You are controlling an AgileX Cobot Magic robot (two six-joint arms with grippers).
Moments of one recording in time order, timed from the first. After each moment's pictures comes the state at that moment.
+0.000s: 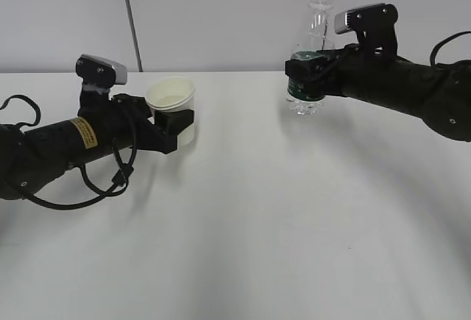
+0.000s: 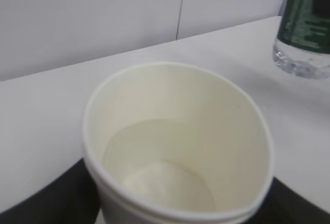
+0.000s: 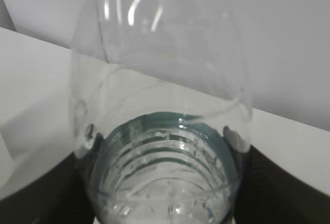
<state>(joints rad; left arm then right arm) -0.25 2.06 -0.88 0.61 -0.95 -0.37 0.11 1.97 -1.07 -0.63 -0.66 0.47</state>
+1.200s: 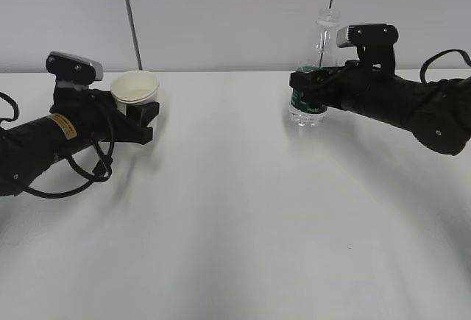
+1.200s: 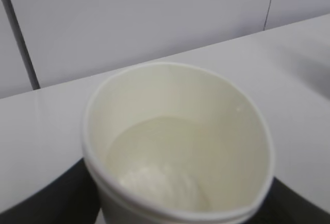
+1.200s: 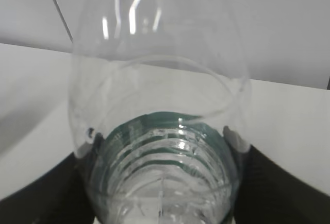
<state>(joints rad) -0.19 2.07 -0.88 0.41 -0.90 -0.17 0.11 2.04 -1.07 -0.51 -0.66 0.46</state>
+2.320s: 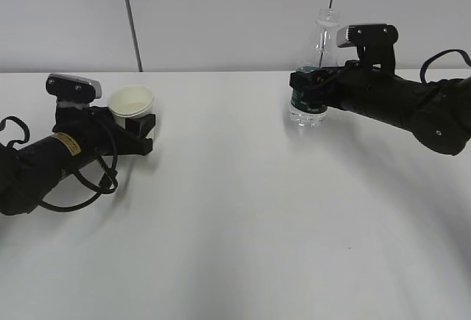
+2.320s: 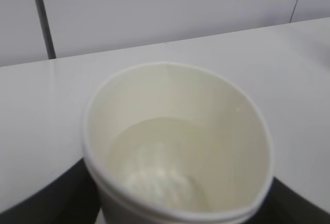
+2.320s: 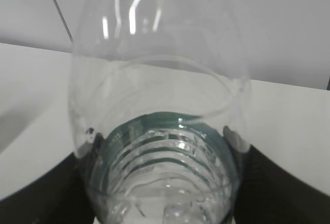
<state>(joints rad) -0.19 2.18 -0.88 0.32 -1.00 -0.15 0.11 2.04 -1.07 -0.50 -0.66 0.46</state>
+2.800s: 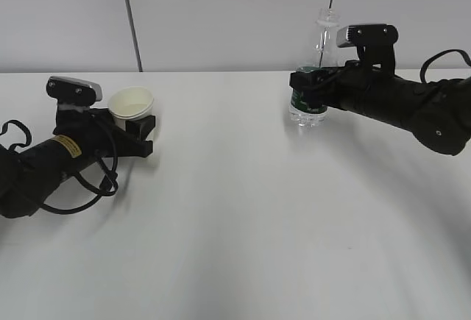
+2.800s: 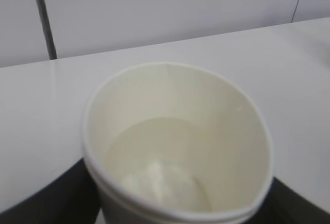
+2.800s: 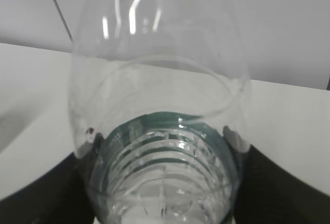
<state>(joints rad) -0.19 2.20 -0.88 0.31 -1.02 -0.13 0.11 2.04 -1.07 -0.50 -0.66 0.46</state>
